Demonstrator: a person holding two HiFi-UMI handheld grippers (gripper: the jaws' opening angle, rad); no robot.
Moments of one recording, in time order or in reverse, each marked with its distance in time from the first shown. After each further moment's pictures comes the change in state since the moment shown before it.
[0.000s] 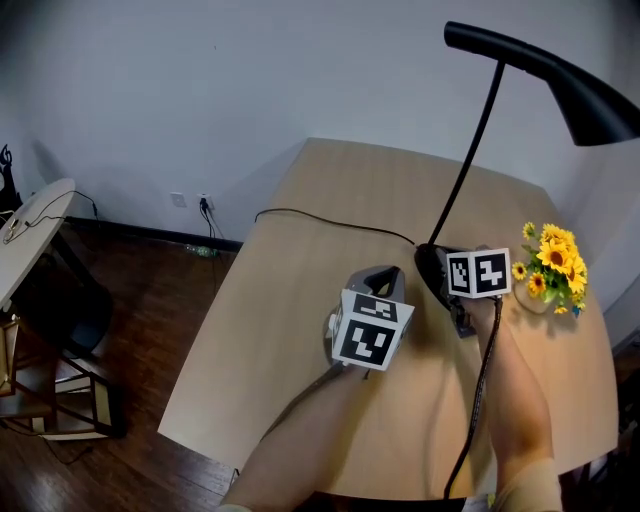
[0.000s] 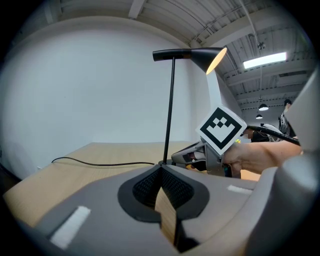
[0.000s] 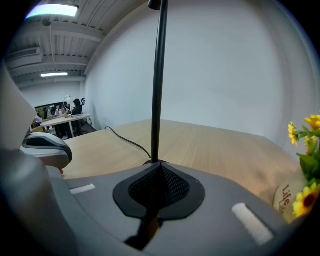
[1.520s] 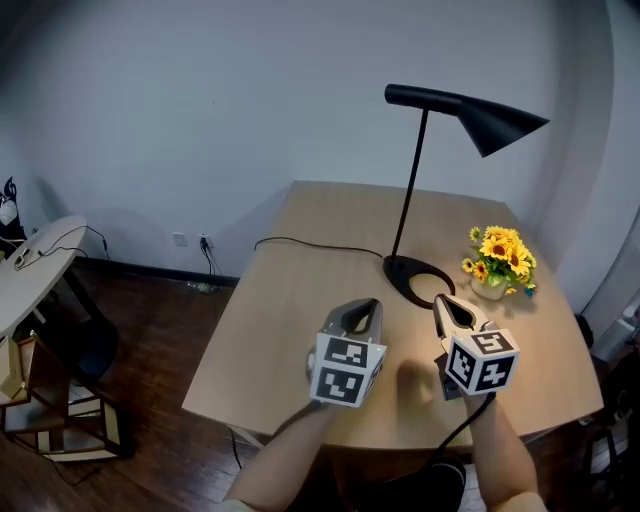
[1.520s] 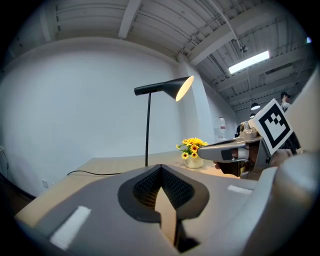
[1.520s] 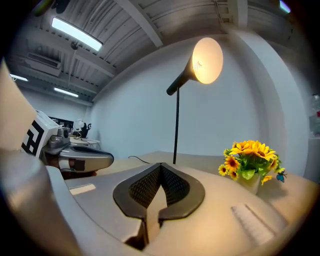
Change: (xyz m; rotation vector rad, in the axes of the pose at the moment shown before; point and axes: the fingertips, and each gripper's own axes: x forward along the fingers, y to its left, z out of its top) left arm -0.120 -0.072 0.027 0.075 -0.133 -0.017; right arm -0.229 0.063 -0.022 0.025 -0.402 -0.013
